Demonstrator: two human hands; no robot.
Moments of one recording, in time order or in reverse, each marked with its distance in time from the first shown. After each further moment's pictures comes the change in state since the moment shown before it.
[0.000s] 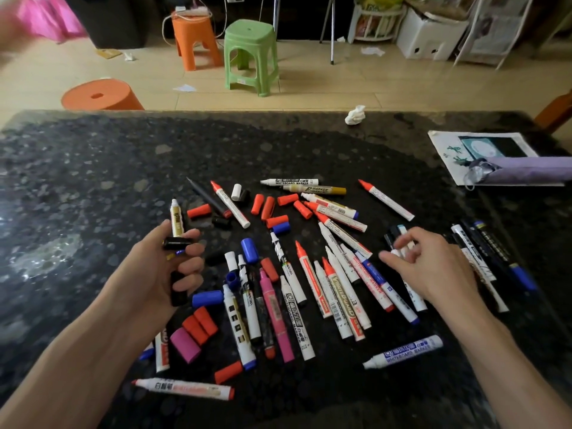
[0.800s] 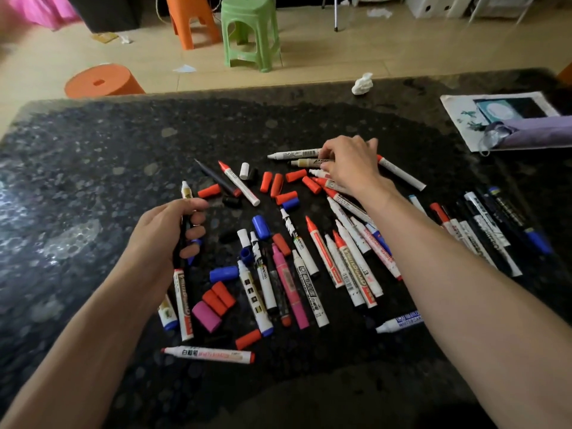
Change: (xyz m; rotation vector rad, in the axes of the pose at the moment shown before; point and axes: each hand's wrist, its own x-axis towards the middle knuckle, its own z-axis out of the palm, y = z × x) left_hand 0.010 0.011 -0.005 0.416 0.133 0.257; right_hand 0.113 -0.121 0.055 -0.160 0.128 -0.389
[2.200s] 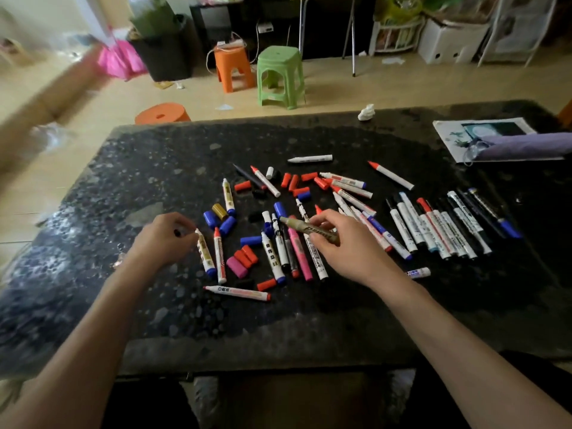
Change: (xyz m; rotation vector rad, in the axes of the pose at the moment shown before) left_hand -0.039 -0.031 -0.097 1.095 0.202 0.310; right_hand -0.239 -0.031 -0.070 0.652 -0.220 -0.152
